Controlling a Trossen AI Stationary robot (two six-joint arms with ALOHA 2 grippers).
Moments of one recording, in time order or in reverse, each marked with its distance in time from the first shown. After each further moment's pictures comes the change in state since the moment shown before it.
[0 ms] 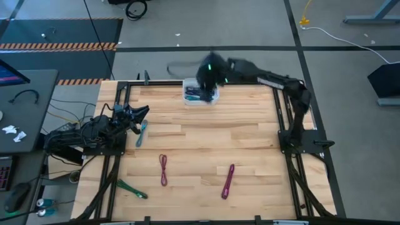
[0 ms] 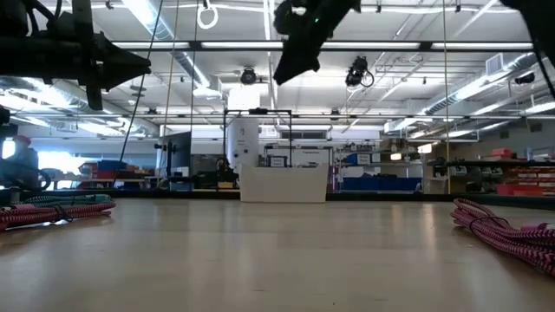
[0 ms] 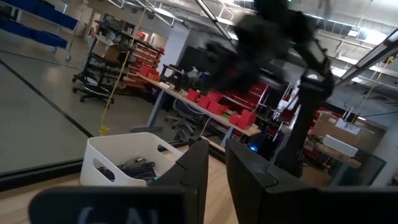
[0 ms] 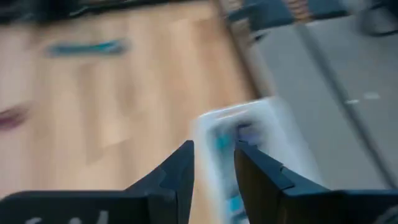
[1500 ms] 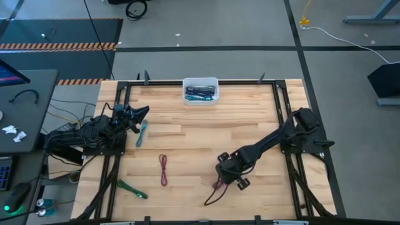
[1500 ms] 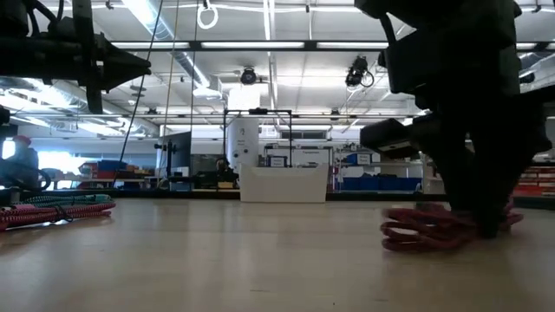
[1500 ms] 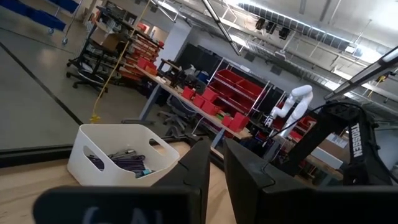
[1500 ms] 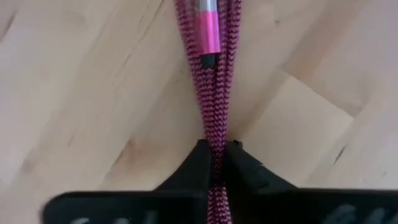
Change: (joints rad) left arm 0.000 0.000 0.000 -0.008 0.001 -0.113; right arm 0.805 0.028 -0.853 0.340 -0.066 -0.007
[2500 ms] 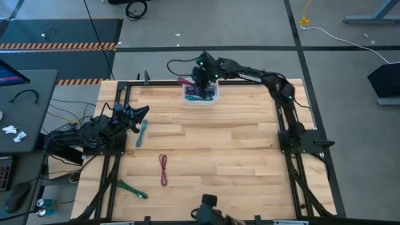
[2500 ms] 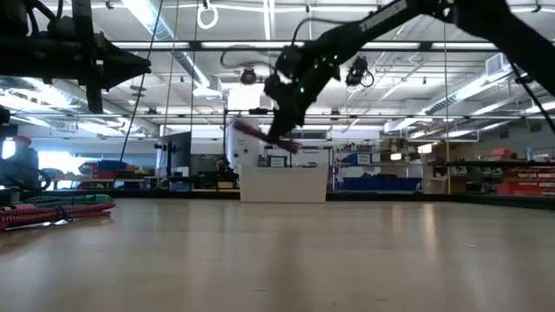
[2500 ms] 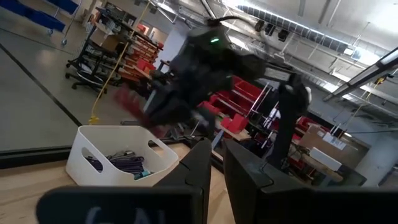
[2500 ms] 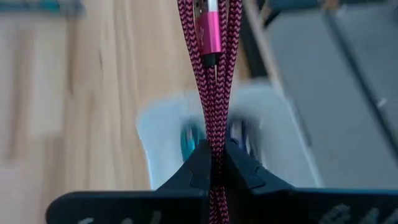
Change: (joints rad) left arm 0.000 0.000 0.000 0.008 0.000 -0.001; right arm -0.967 0.208 0.795 -0.108 -0.110 -0.154
